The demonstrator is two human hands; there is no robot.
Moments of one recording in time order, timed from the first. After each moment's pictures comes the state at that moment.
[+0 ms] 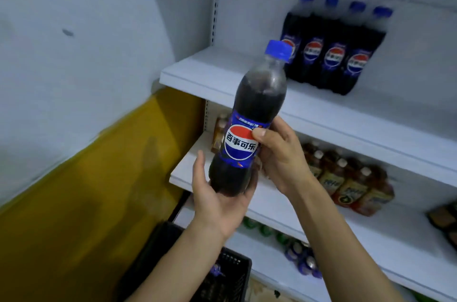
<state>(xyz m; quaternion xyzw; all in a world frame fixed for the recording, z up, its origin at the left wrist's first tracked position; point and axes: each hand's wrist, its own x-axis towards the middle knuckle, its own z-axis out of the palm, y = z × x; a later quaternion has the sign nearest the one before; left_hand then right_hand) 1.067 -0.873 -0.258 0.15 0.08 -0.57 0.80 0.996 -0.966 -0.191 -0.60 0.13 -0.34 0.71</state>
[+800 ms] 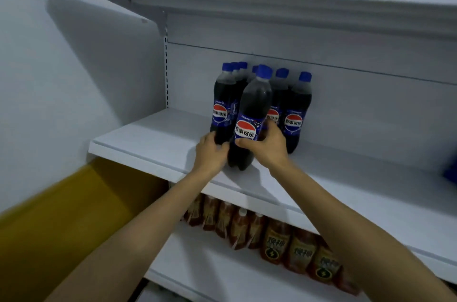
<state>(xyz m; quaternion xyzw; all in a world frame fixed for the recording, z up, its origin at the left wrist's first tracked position) 1.094 -1.143 -0.186 0.73 -0.38 -0.12 0.55 0.968 -1.207 -0.144 -0.75 0.34 -0.41 0.38</state>
